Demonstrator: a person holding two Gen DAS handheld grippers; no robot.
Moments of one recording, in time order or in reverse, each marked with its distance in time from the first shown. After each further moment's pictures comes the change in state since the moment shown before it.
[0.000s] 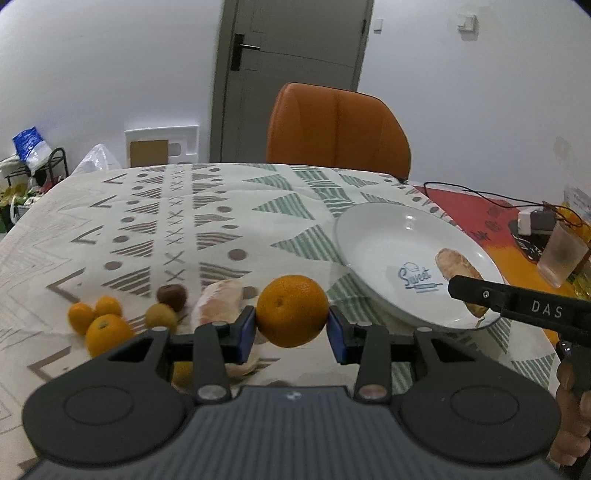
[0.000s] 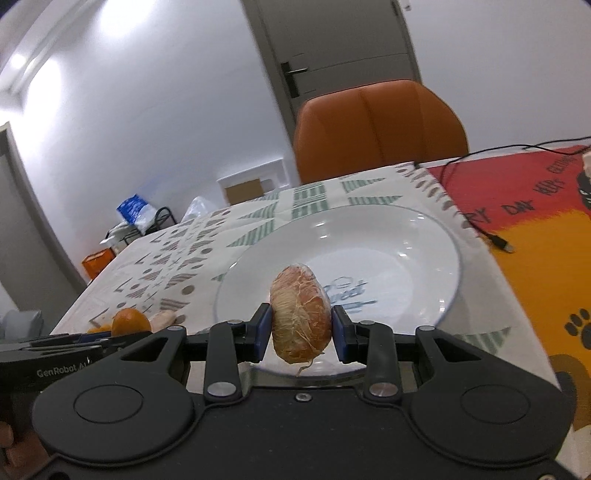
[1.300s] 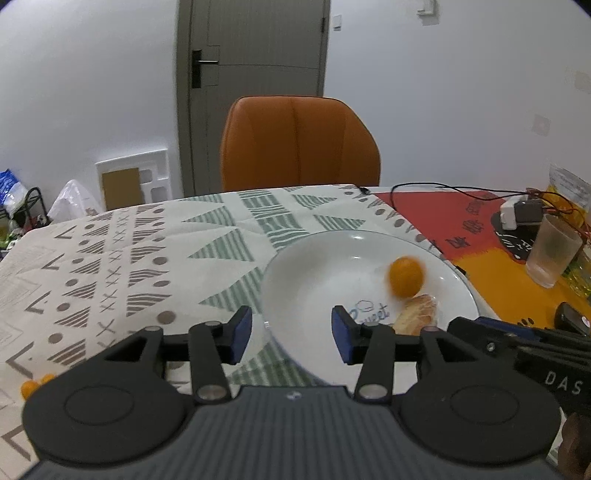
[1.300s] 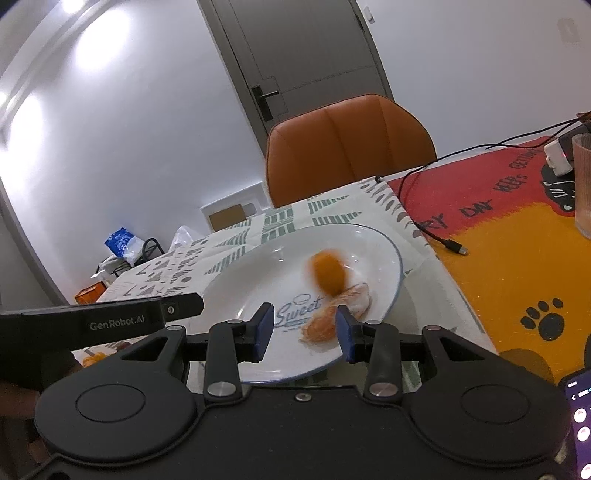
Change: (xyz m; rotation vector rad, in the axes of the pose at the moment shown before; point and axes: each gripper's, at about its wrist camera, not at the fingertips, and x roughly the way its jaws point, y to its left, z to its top) left arm 0.028 -0.059 0.037 0.107 -0.023 -0.016; right arm -0.022 -0.029 0.002 0.077 -0.070 -0.024
